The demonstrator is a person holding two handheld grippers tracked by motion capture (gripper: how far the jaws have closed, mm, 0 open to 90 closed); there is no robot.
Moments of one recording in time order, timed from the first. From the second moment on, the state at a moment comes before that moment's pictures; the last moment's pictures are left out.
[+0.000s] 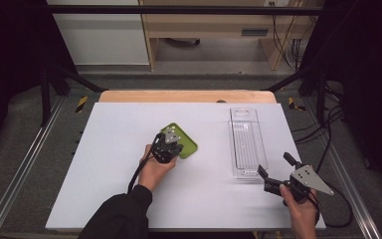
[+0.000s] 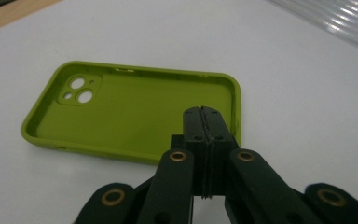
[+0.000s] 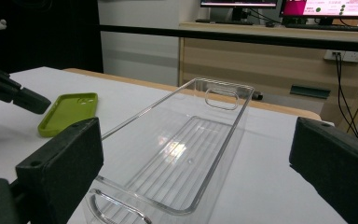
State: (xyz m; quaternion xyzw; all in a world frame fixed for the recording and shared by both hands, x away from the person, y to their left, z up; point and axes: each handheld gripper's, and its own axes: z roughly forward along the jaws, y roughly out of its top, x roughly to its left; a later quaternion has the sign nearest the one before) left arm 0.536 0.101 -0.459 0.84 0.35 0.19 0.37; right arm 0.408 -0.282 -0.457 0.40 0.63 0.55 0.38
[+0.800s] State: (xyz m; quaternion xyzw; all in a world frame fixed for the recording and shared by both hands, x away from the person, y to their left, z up) left arm 0.546 0.079 -0.469 0.86 0.35 0.16 0.34; right arm 0.408 -0.284 -0.457 0.40 0.63 0.55 0.38
